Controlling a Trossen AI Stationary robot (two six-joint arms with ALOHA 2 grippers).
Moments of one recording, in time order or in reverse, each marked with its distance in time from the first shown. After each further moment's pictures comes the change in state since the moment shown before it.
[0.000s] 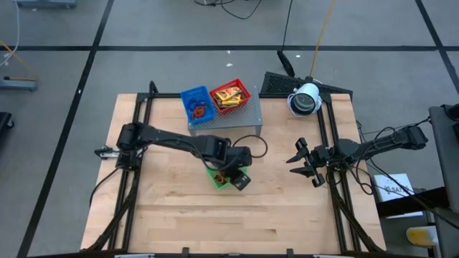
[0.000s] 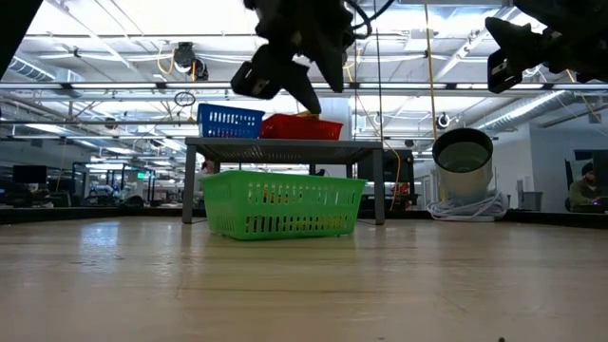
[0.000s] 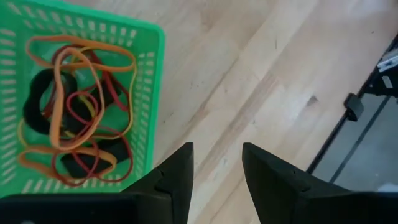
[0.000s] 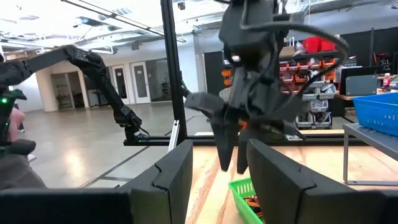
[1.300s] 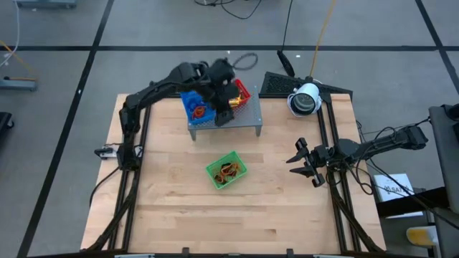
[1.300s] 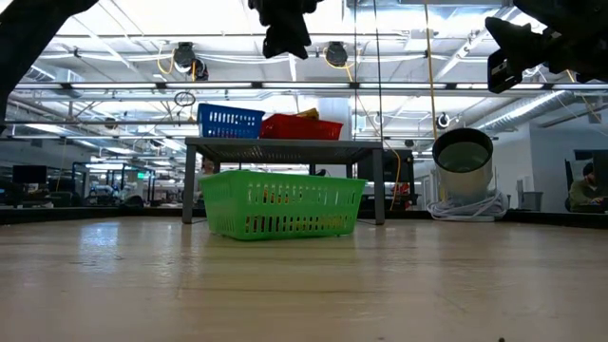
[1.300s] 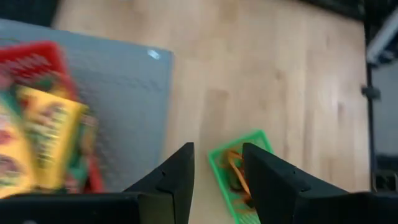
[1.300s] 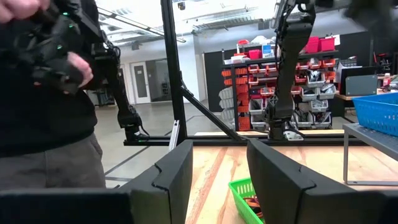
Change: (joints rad) left arm 0.485 -0.007 0.563 -0.470 0.117 0.957; right arm 0.000 0.000 0.000 0.000 0.000 0.000
